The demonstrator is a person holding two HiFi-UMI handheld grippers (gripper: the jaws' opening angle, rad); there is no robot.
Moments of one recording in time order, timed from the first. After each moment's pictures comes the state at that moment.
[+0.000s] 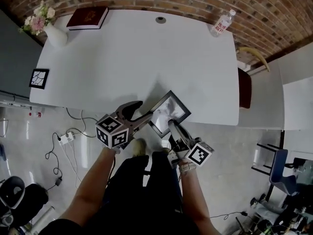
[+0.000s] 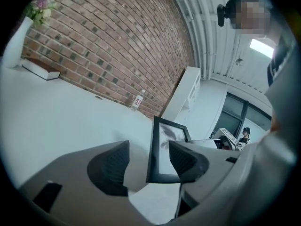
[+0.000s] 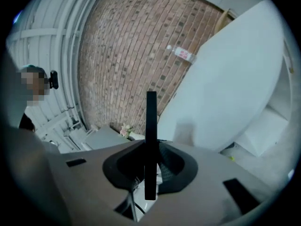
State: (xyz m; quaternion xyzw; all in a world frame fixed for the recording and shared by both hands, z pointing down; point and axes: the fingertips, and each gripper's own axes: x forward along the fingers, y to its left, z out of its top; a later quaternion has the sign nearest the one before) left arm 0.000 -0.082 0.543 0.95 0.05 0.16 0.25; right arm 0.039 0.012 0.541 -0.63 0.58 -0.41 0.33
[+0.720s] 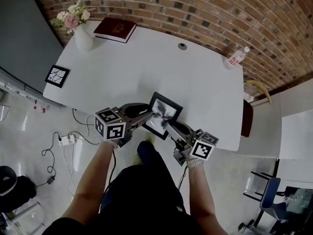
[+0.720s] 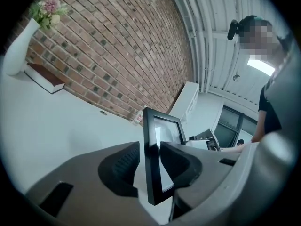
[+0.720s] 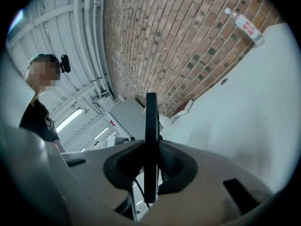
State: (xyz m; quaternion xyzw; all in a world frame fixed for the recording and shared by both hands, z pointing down) left arm -0.030 -0.168 0.484 0.95 0.06 0.10 0.28; right arm -0.007 -0.102 0.466 -0.50 0.77 -0.36 0.18
